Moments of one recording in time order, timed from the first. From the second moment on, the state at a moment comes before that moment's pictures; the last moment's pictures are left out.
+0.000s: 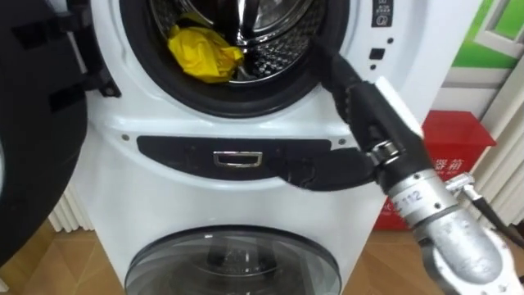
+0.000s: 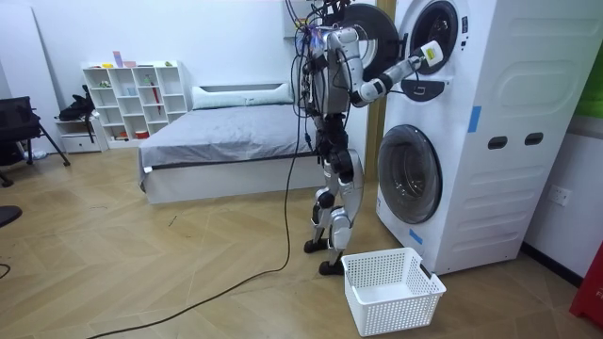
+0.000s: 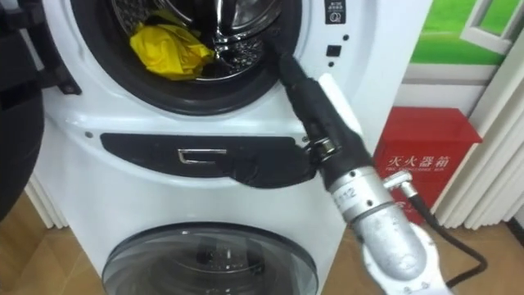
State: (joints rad) left arm 0.19 0.23 -0.01 1.15 0.25 0.08 0.23; right arm -0.17 -0.31 0.19 -0.37 0.02 0.11 0.09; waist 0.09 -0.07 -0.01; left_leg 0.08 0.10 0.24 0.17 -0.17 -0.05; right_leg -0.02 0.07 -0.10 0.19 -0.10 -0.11
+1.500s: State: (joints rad) left arm 0.18 0.23 0.00 1.16 0.23 0.07 0.23; right arm -0.22 -0.32 0.25 -0.47 0.07 0.12 0.37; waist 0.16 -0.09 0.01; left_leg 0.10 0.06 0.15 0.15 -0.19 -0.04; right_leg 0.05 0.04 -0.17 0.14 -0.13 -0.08
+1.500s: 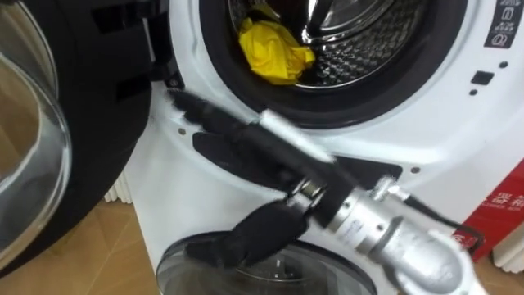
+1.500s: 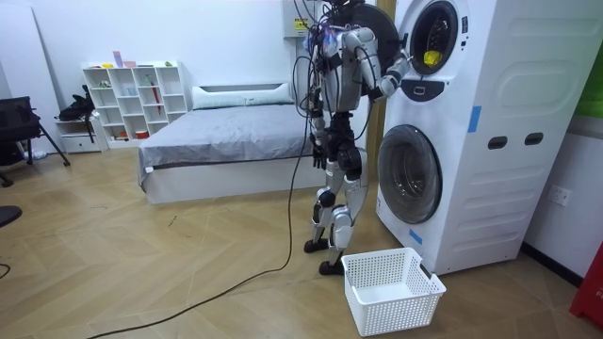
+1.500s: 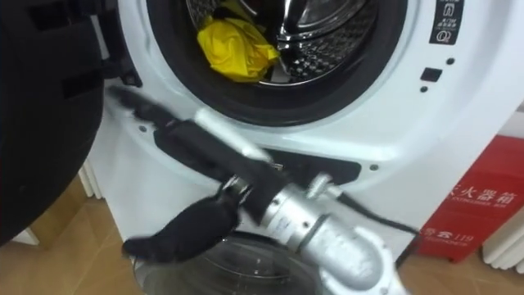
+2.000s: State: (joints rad) left arm 0.24 0.23 0.11 1.13 0.23 0.06 0.22; right arm -0.30 -0.37 0.05 -0.48 0.08 0.09 0.21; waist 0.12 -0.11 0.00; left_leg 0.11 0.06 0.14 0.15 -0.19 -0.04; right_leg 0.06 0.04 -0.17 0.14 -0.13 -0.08
